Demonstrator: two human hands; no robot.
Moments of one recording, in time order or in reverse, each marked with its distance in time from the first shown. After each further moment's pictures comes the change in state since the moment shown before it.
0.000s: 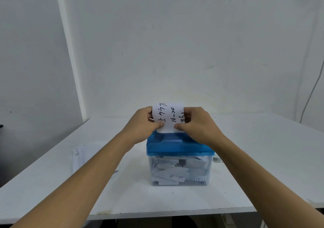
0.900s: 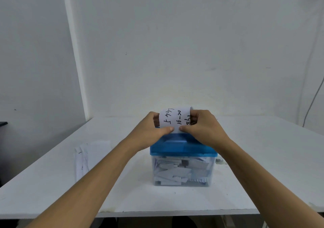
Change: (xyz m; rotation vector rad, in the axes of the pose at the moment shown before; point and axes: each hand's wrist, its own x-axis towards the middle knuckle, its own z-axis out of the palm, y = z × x) left_hand -0.019 0.005 0.007 0.044 -0.042 -0.081; right_hand -0.002 0.008 -0.001 0.004 0.044 0.002
